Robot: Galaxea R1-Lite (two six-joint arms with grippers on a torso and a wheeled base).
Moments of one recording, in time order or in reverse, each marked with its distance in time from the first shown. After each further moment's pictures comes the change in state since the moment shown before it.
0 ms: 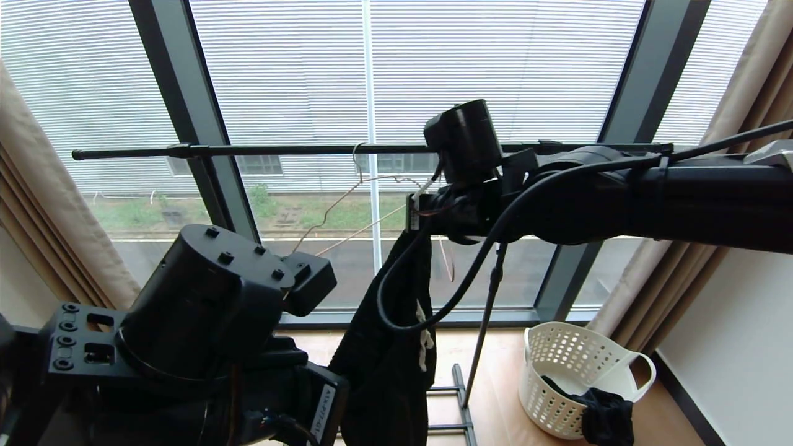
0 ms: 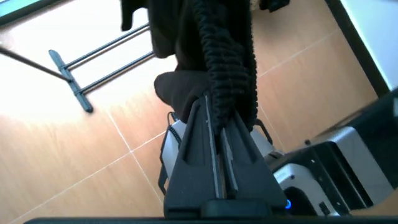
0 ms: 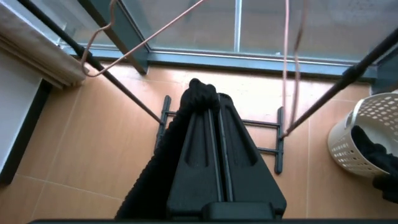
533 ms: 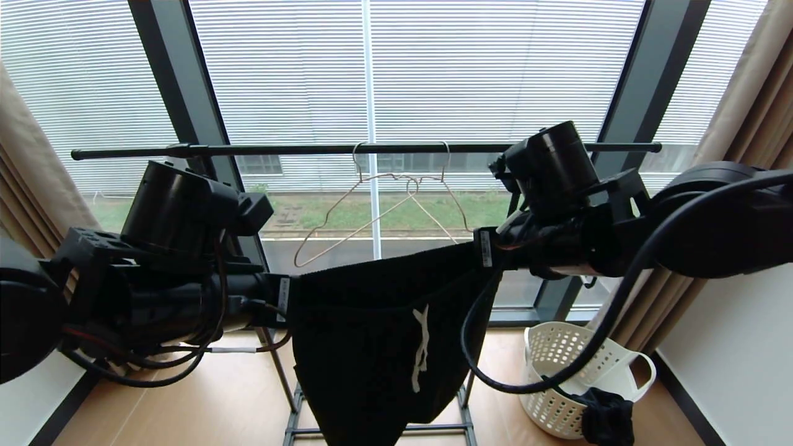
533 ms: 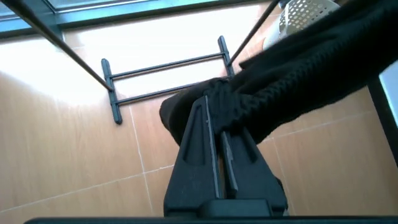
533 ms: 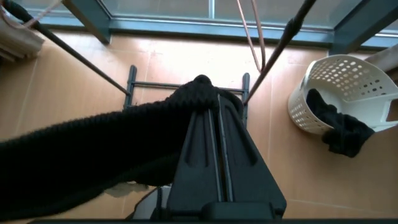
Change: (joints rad) left arm 0.333 0.077 -0.061 -0.122 -0.001 0.067; right arm -0.060 -0.262 0.430 -0.025 0.025 -0.039
